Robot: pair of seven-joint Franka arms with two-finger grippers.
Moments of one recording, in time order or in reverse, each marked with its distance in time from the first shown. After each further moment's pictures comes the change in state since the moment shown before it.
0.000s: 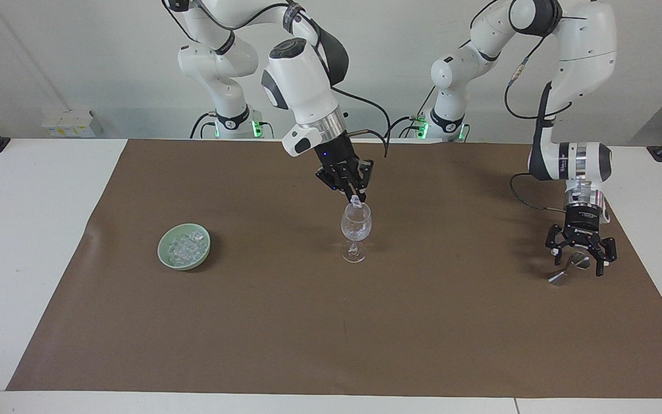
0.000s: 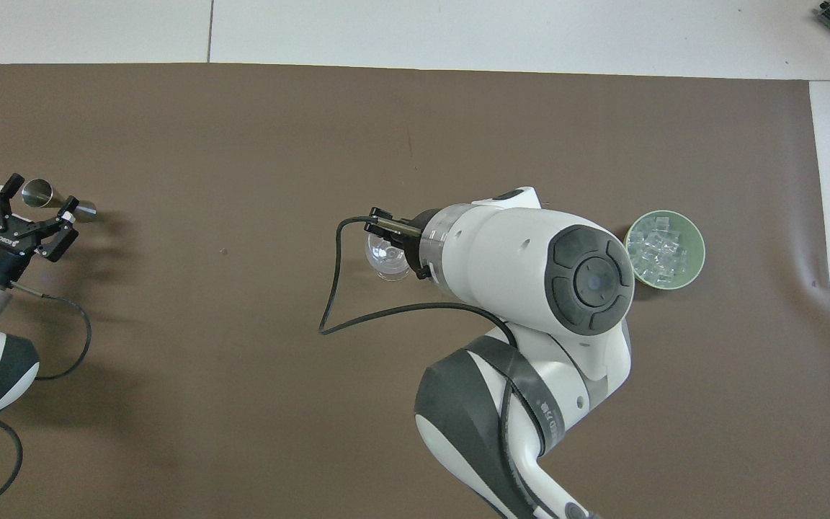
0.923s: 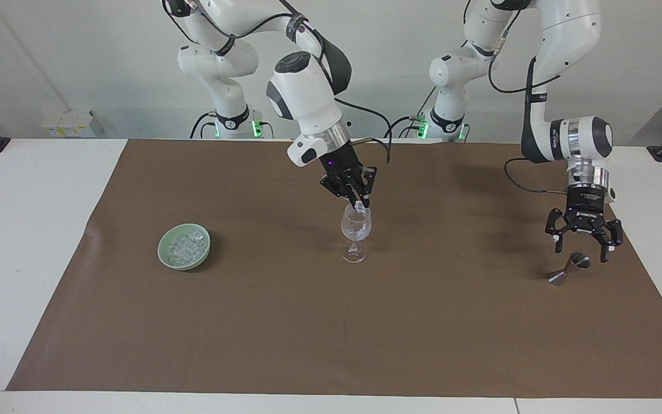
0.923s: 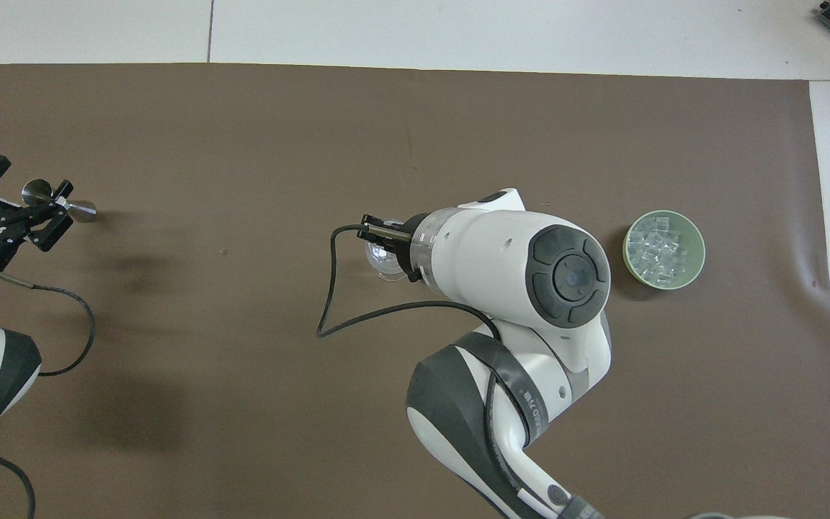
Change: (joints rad) left arm -0.137 -0.229 -0.015 -0.029 0.009 0.280 -0.114; right arm 0.015 0.034 0.000 -0.010 -0.001 0.032 -0.043
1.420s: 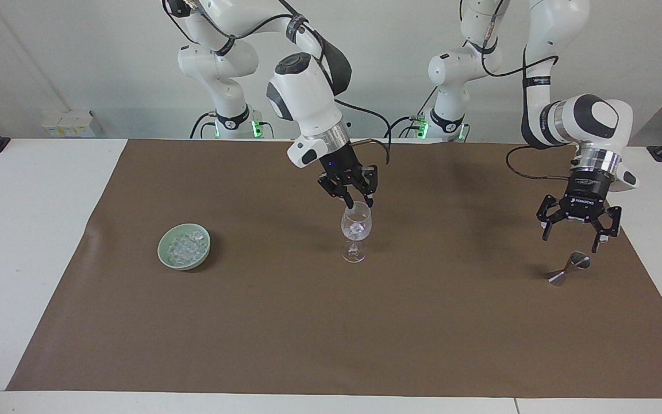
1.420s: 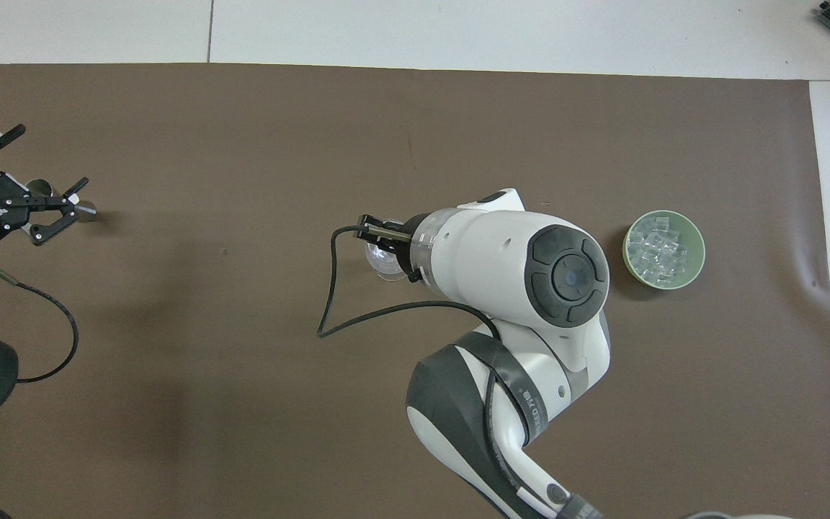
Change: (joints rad) left arm -0.087 -0.099 -0.003 0.051 0.493 0.052 -0.016; right arm 0.000 0.001 0.000 0.000 0.000 0.002 -0.001
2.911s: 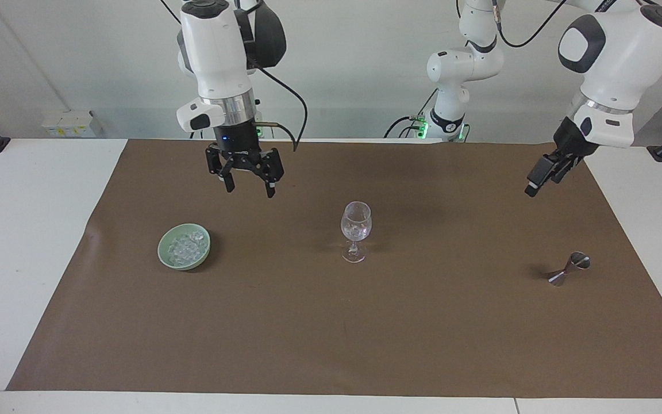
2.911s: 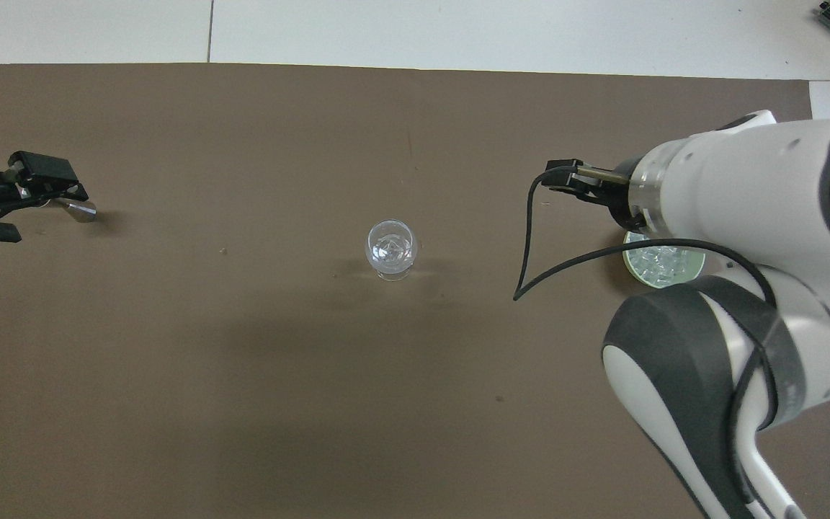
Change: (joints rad) left arm -0.163 -0.065 -0.013 0.425 1.539 -0.750 0.137; right arm -0.016 -0.210 -0.334 0.076 -0.154 -0.421 -0.234
